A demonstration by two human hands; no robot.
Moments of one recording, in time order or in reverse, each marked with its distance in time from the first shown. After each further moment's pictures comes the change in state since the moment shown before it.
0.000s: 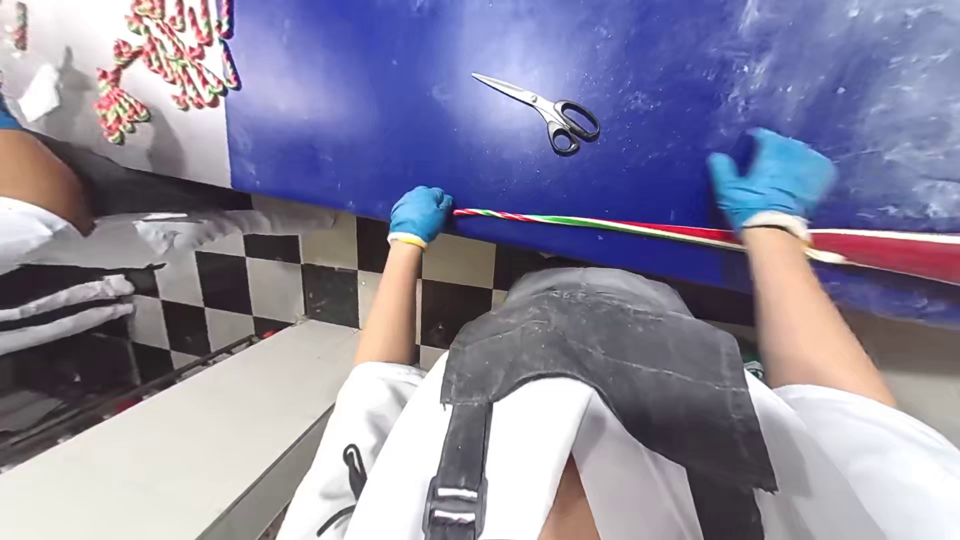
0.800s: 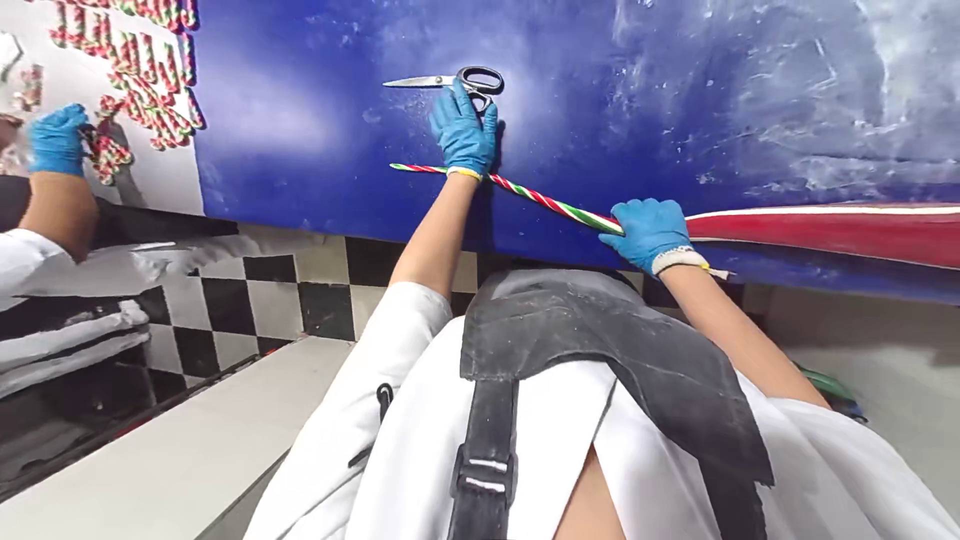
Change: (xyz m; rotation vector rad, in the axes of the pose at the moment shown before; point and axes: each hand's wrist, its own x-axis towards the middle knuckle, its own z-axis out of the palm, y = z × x) left_hand 0.093 0.246 0.049 -0.014 0.684 0.190; right_hand -0.059 0.051 0.009 -0.079 -0.407 -0.375
